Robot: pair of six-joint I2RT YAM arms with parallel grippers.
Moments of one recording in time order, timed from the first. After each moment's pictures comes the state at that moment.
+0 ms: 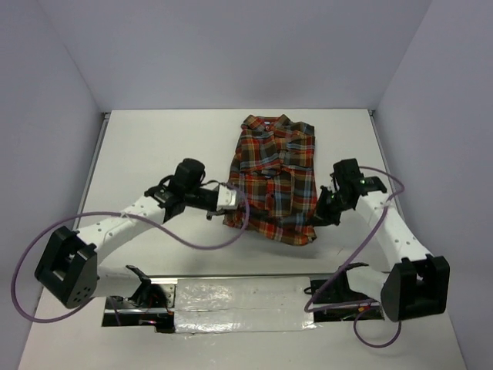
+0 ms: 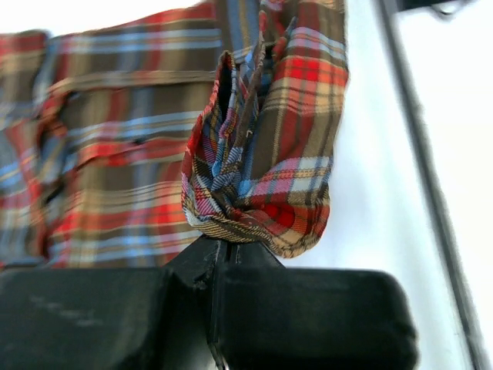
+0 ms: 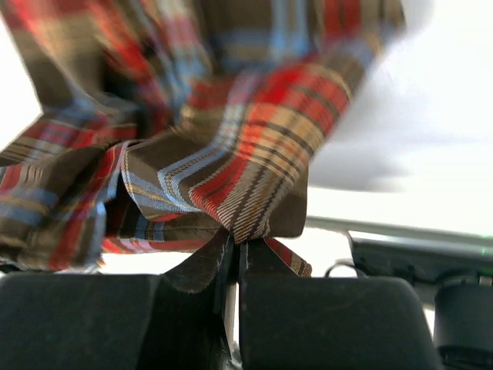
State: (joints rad) left arm -0.62 1.27 0.80 -0.17 0.83 0.74; right arm 0.13 1.10 0.81 -1.00 -0.35 0.58
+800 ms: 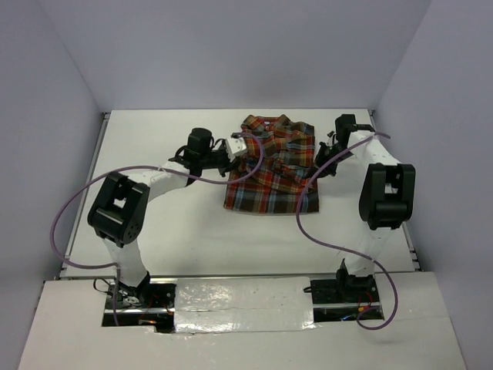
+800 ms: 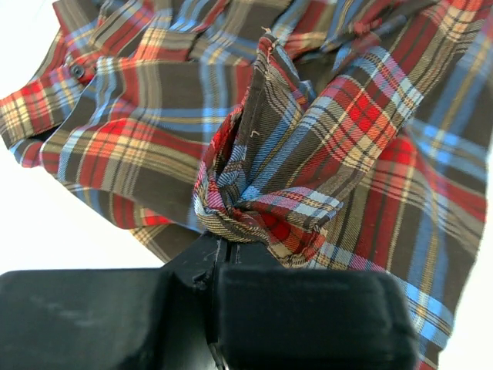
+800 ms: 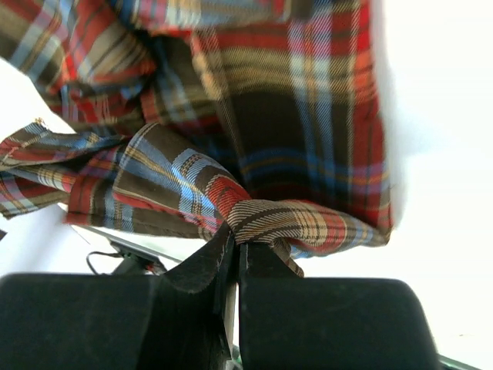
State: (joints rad) left arm -0.43 1.80 1.15 0.20 0.63 0.48; right arm -0.03 1.86 1.44 -0.93 -0.45 0.42
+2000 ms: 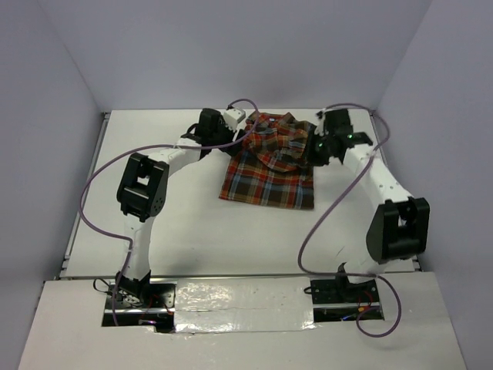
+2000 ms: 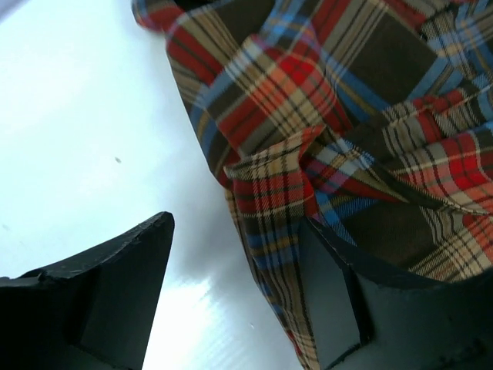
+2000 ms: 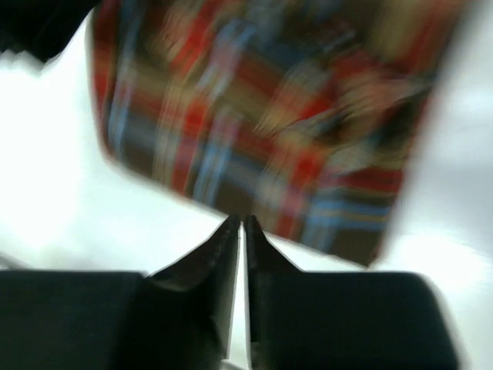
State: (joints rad) left arm -0.38 2.17 1.63 -0.01 0.27 0.18; right arm 0.10 1.59 1.36 -0.67 -0.27 0.33
